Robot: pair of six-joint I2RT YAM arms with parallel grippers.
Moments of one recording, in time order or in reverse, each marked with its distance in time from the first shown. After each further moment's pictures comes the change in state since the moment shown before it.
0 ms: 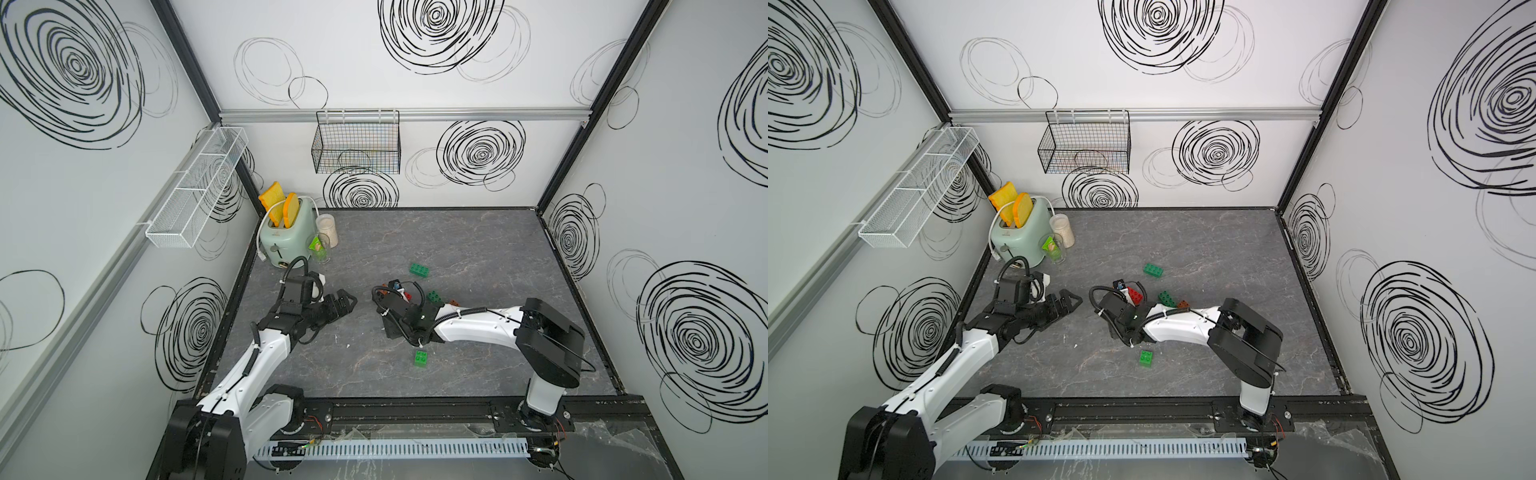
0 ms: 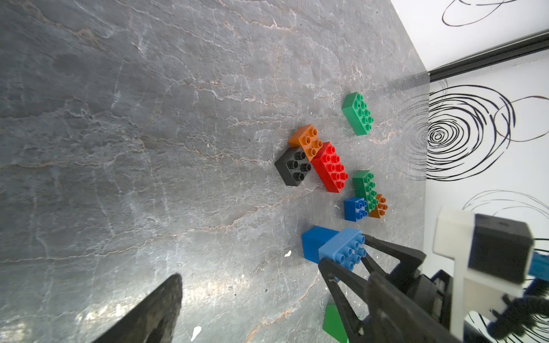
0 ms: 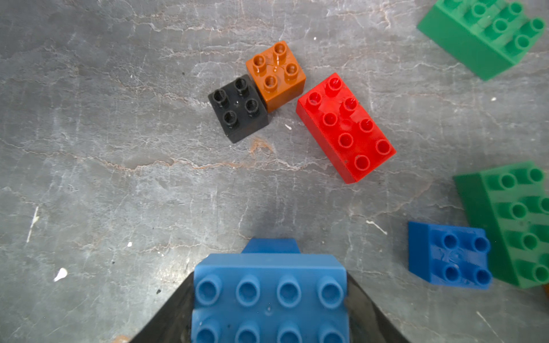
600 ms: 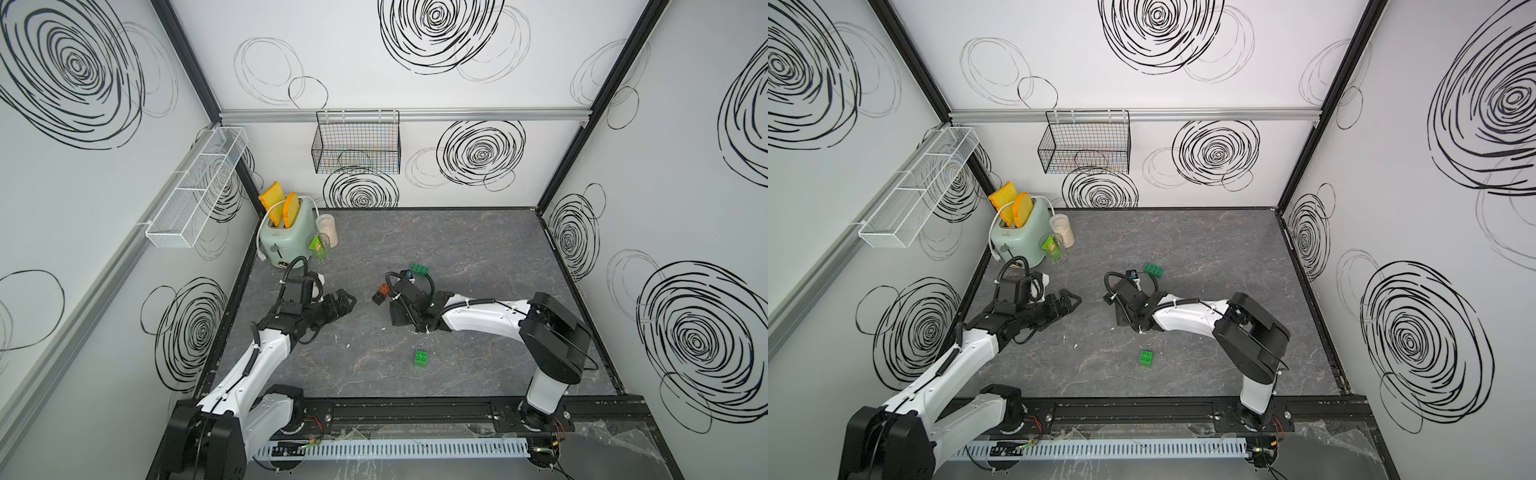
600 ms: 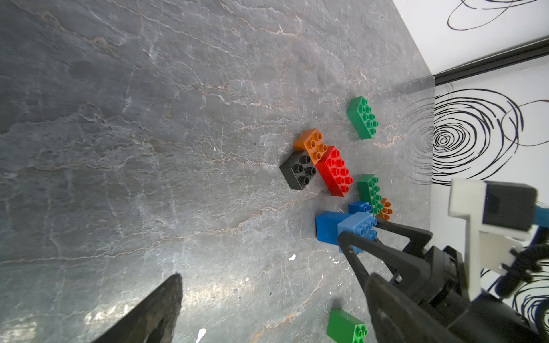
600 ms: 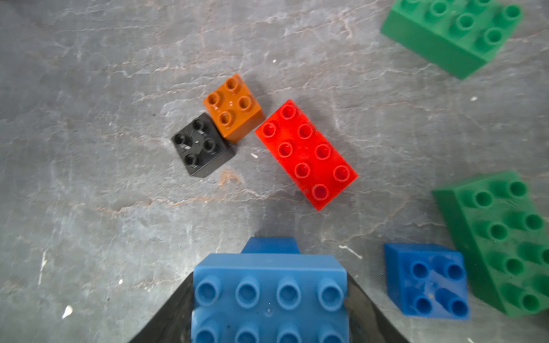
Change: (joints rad) left arm -0.010 0.000 0.000 0.000 -0.027 0.000; right arm -0.123 -0.033 -0.007 0.034 -0.065 0.040
